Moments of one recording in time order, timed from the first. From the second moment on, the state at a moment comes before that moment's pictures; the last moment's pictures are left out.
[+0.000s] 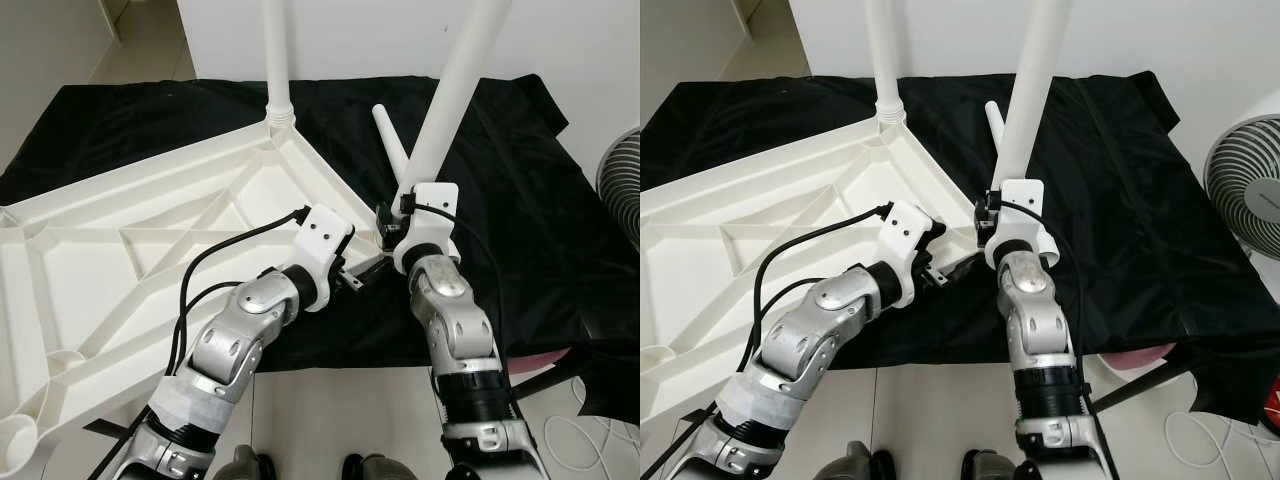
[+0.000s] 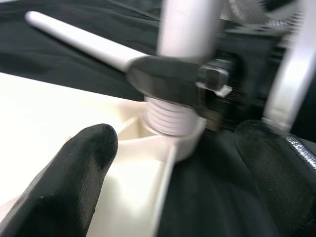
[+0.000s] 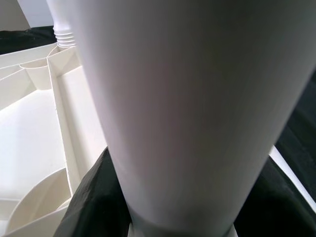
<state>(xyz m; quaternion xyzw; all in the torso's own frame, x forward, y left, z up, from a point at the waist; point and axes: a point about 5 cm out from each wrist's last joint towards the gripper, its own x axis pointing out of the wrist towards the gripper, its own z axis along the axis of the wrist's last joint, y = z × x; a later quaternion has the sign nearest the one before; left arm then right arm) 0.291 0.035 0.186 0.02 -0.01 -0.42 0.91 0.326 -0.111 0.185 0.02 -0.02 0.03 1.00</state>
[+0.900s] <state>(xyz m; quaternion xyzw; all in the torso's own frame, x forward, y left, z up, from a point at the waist) 0.287 0.027 0.185 0.02 -0.01 -0.44 0.90 0.342 -0.138 0.197 -0.10 -0.01 0.29 0.95</state>
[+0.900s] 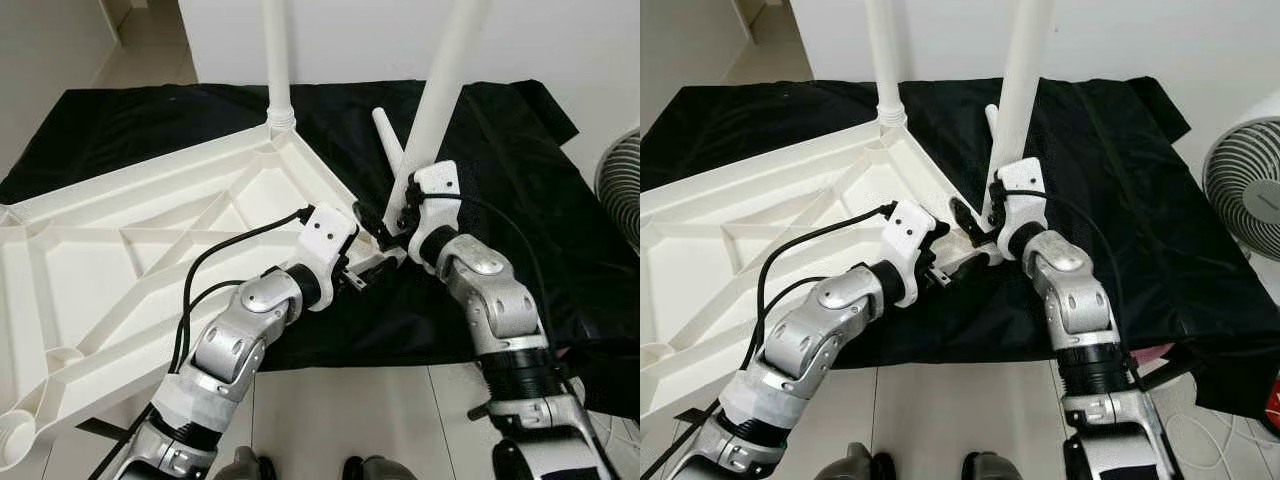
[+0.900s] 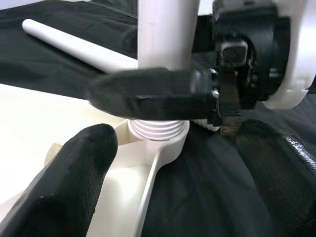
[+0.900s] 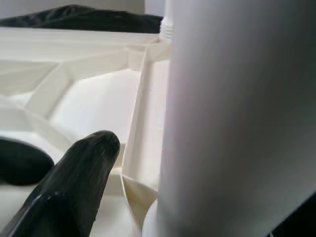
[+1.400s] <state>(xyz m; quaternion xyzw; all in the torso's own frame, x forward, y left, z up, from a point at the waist) 0.286 0.025 0.184 0.02 -0.01 -0.44 0.90 0.355 -0.155 0.179 -0.15 -0.01 0.36 0.92</state>
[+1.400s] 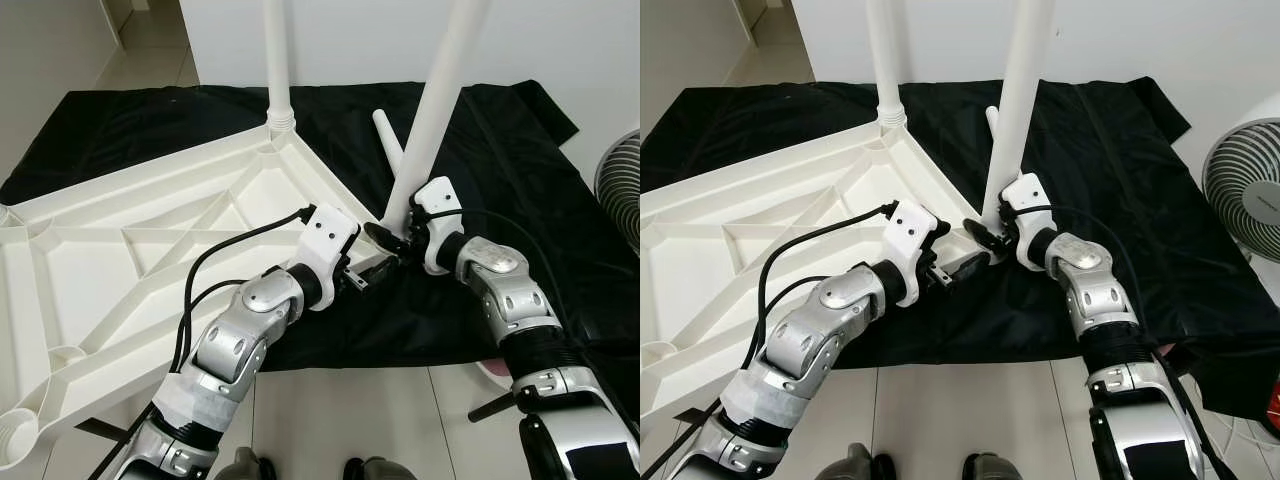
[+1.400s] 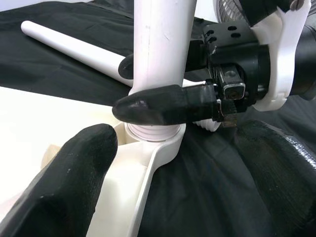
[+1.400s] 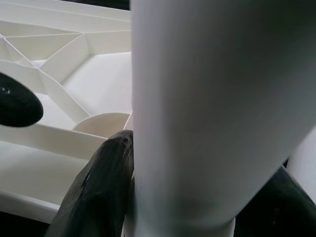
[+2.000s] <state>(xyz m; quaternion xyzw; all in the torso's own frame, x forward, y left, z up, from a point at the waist) 0.281 0.030 0.170 0.03 0.01 -0.44 0.90 0.344 -0.143 0.167 -0.07 -0.03 0.31 0.95</state>
